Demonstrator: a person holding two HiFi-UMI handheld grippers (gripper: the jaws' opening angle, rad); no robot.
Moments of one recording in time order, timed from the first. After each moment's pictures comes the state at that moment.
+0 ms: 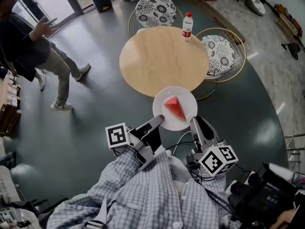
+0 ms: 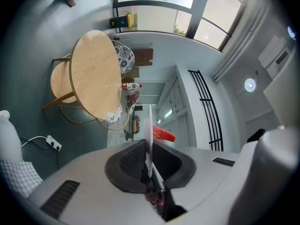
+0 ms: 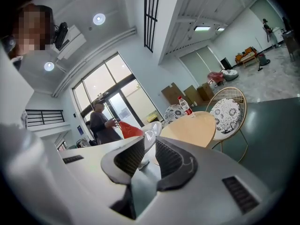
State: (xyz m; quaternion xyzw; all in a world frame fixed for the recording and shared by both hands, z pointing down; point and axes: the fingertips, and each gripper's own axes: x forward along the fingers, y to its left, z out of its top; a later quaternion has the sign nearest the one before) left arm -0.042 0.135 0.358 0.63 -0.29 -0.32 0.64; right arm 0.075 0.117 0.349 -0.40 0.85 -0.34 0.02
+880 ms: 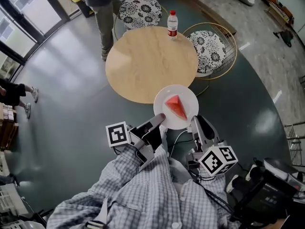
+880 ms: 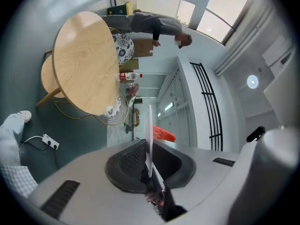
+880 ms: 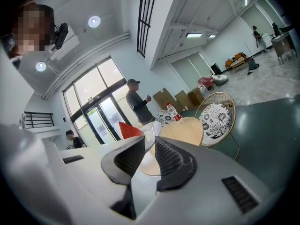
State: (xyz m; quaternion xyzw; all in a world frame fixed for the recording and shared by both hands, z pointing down) left arm 0.000 0.083 0.370 0.65 -0.26 -0.29 0.65; right arm 0.120 0.078 0.360 -0.45 0.82 -0.34 0.04
